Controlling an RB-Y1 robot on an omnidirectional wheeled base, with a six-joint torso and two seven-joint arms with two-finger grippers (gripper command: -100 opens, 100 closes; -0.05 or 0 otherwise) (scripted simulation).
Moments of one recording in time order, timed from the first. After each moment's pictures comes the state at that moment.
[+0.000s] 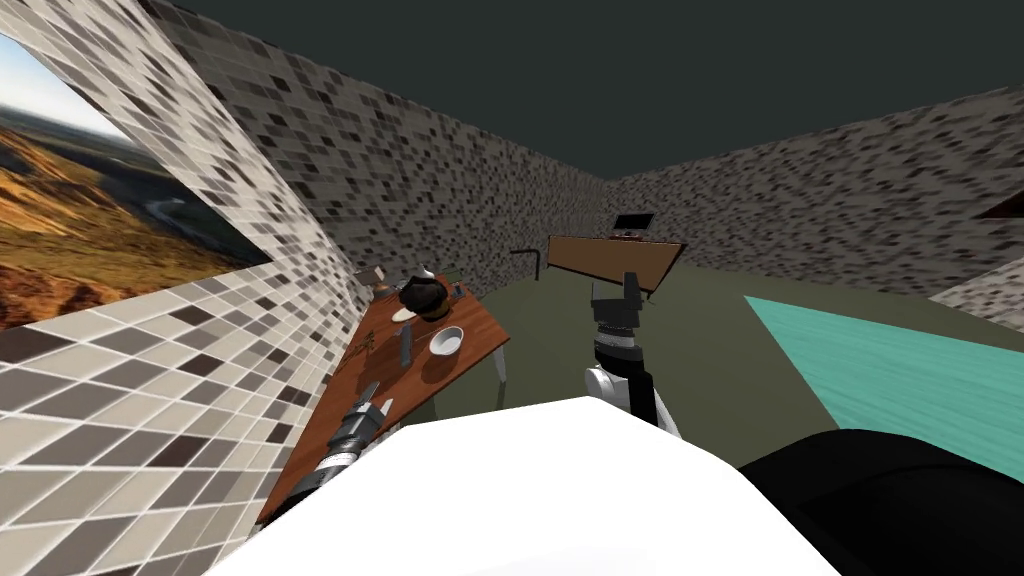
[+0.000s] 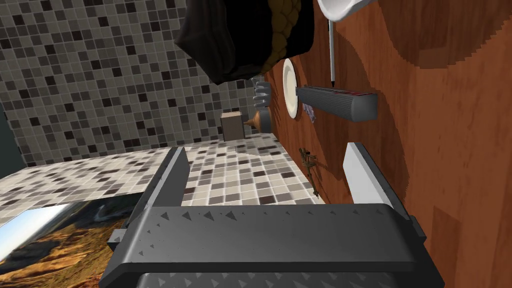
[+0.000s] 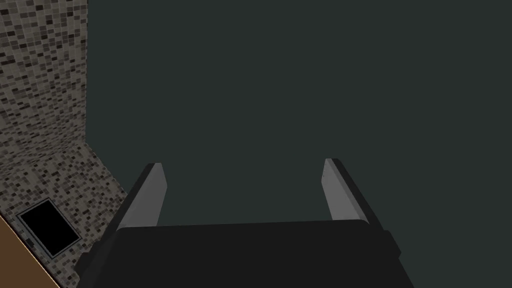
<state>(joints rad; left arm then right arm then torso) 0.80 0.44 0.16 -1.80 0.12 -0.34 0.39 0.46 0.01 -0.06 -2.31 -0.08 -0.59 -0.02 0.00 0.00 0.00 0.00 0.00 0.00</state>
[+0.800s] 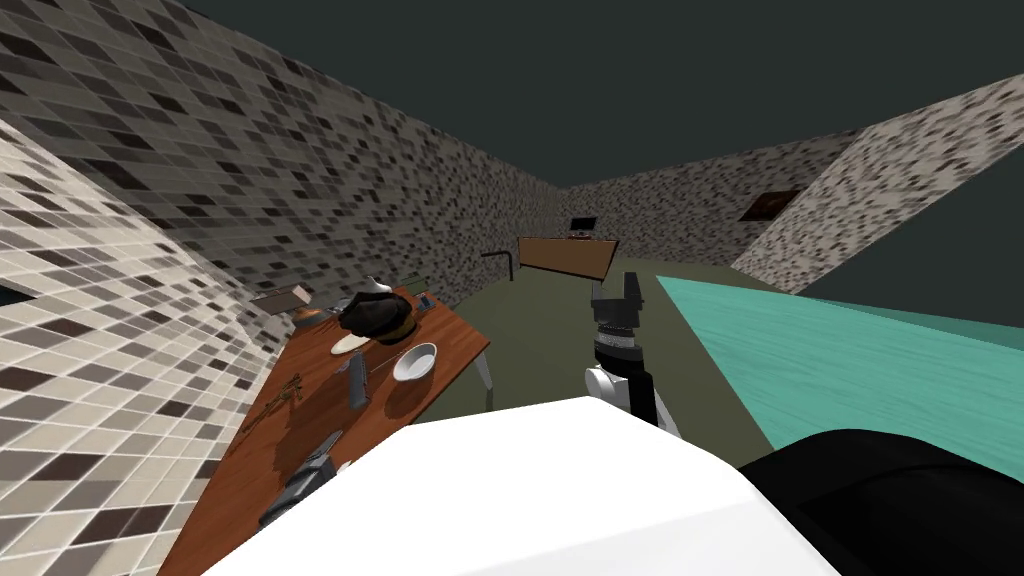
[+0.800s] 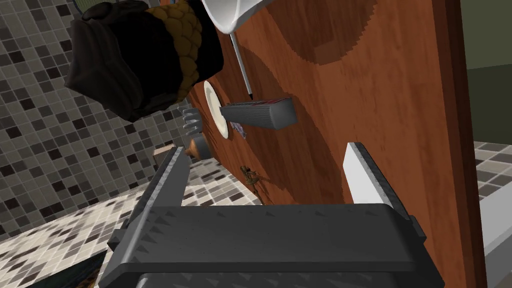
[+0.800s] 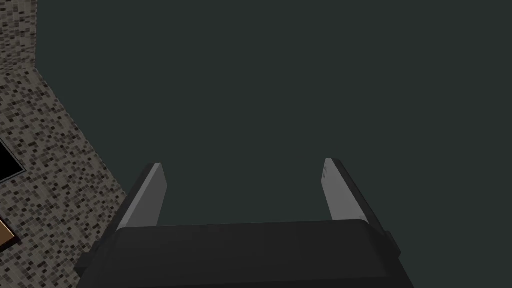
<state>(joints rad) 0.94 0.55 0.20 -1.70 0.14 -0.18 0.52 0.46 0.01 -0.06 -2.31 -0.08 -0.59 -0.02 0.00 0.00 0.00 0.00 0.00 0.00</state>
